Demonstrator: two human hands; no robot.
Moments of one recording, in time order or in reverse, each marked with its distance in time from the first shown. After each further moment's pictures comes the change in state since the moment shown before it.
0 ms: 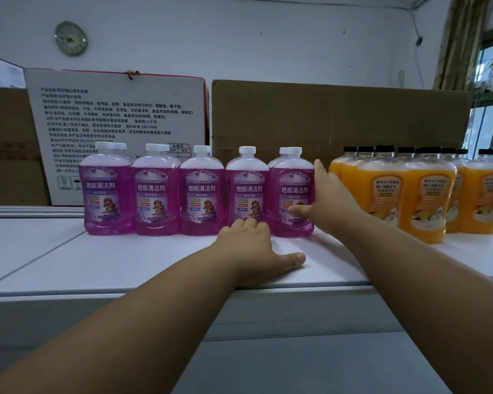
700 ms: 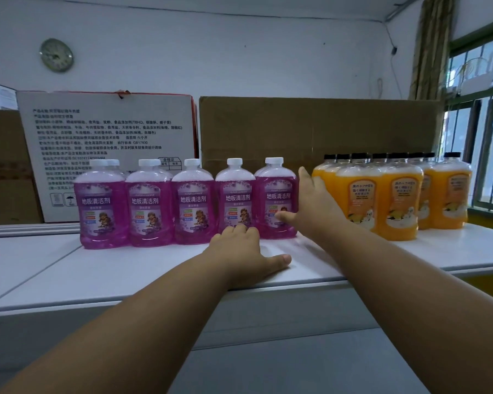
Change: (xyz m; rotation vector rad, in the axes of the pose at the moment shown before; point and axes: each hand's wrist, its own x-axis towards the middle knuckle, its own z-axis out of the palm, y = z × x) left_hand -0.004 0.001 -0.003 -0.020 0.019 0.009; right_hand -0.009 0.004 0.003 -0.120 0.100 -0.020
